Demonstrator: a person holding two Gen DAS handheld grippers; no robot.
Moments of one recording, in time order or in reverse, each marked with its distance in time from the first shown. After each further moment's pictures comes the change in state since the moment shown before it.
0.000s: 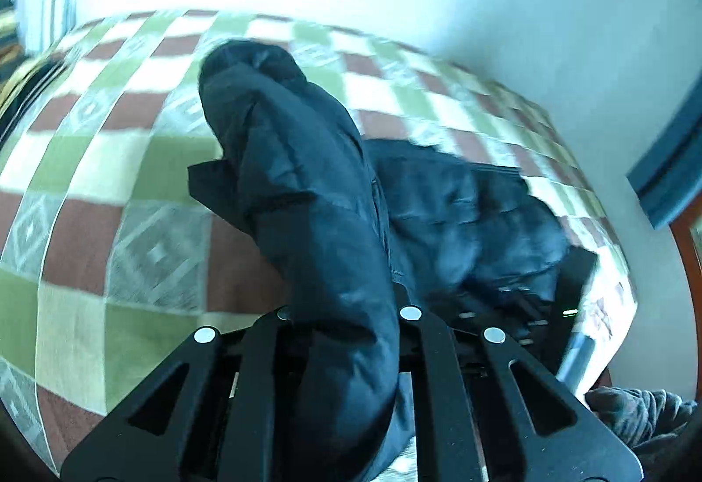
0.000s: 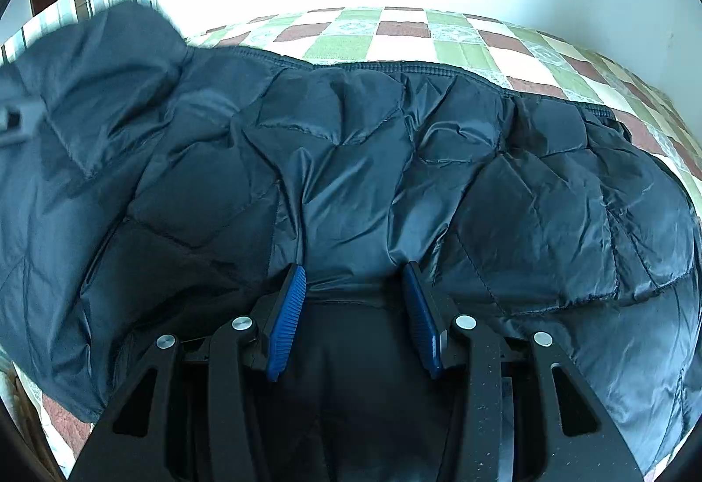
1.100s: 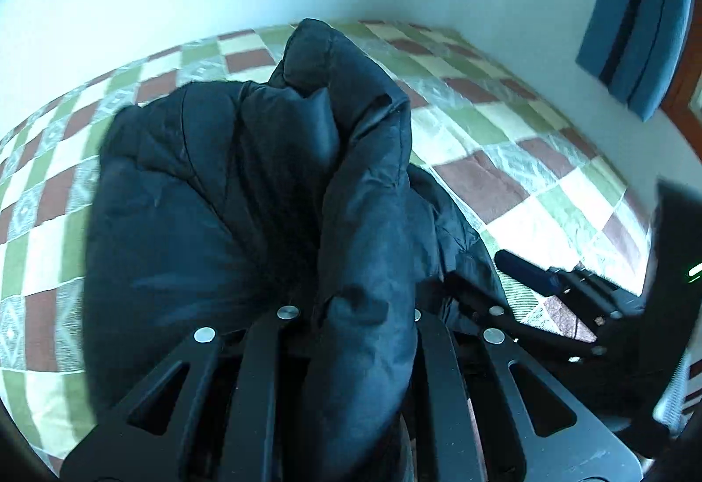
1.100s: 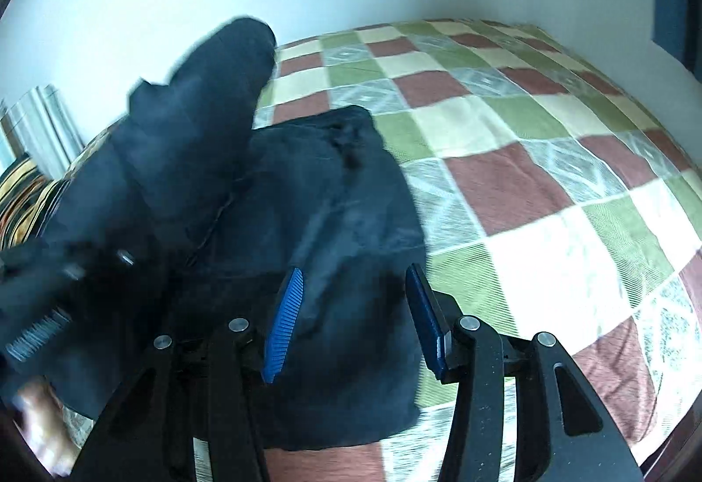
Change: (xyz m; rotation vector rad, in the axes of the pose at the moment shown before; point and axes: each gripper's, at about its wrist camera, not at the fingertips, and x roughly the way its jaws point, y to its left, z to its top) left arm 0.144 -0.292 -0.025 0.333 0.049 -0.004; right arm -0.103 -0.229 -0.031 0.331 -0.079 -0.155
